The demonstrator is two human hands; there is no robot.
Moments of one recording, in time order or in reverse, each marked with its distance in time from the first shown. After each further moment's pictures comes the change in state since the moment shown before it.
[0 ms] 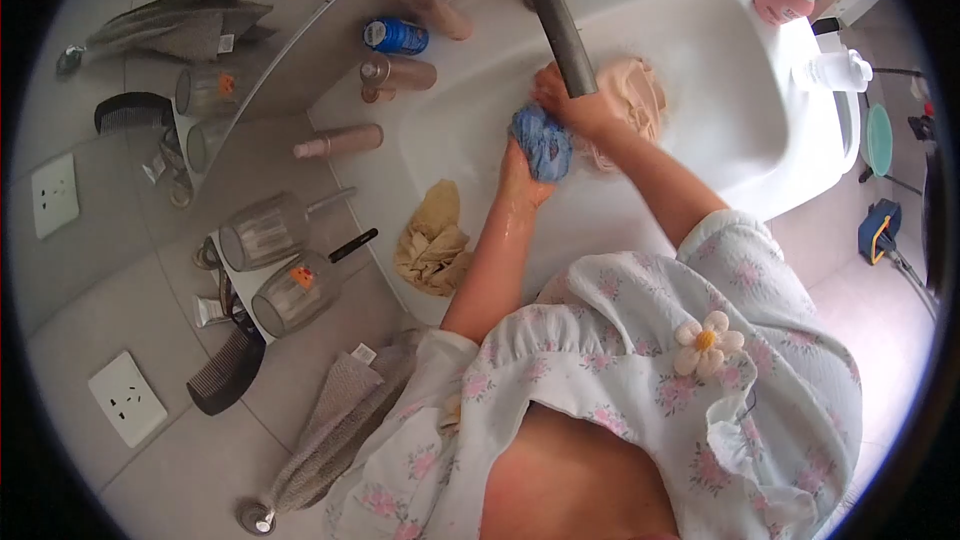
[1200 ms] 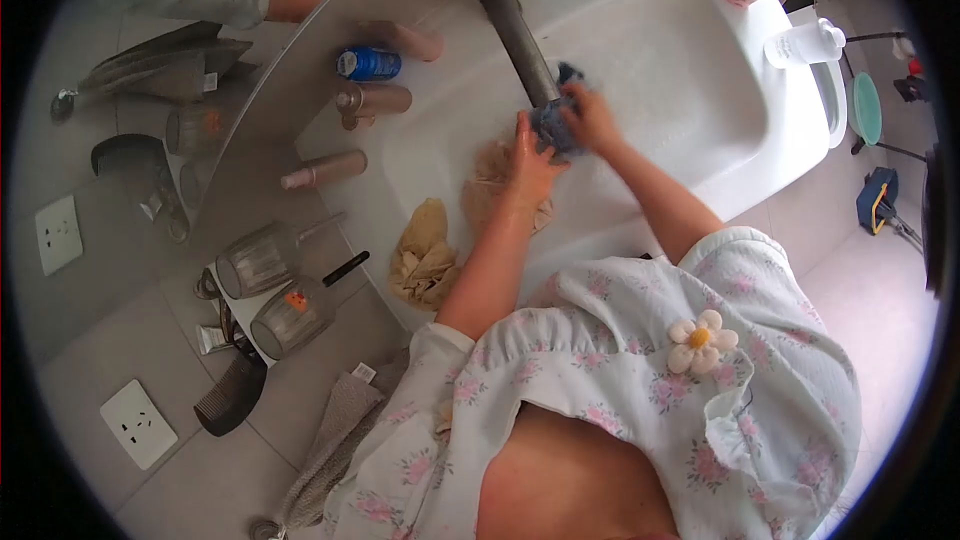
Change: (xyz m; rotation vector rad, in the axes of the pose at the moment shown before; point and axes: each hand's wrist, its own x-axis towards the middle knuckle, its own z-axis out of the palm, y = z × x) left_hand 0.025 -0.024 -0.008 0.869 0.079 0.065; right_hand -0.040 0.072 0.016 0.151 0.231 0.078
